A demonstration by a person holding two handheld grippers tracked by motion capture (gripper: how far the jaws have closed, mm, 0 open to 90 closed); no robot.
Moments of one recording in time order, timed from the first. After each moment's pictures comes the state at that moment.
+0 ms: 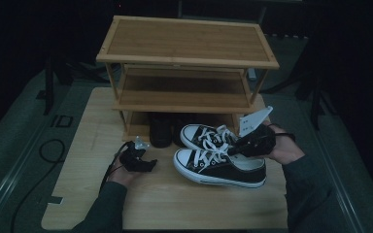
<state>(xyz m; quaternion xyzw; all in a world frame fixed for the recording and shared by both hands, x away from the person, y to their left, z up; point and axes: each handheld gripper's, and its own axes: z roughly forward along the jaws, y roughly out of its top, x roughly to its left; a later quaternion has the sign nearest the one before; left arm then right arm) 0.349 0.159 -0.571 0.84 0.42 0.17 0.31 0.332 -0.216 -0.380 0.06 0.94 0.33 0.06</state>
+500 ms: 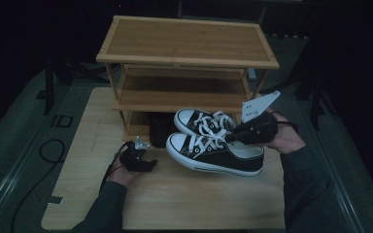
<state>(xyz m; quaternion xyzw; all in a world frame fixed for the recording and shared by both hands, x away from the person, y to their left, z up) 0.350 0.159 -0.571 0.84 0.42 0.17 0.30 0.340 -0.210 -0.341 0.05 0.92 0.38 0.08</state>
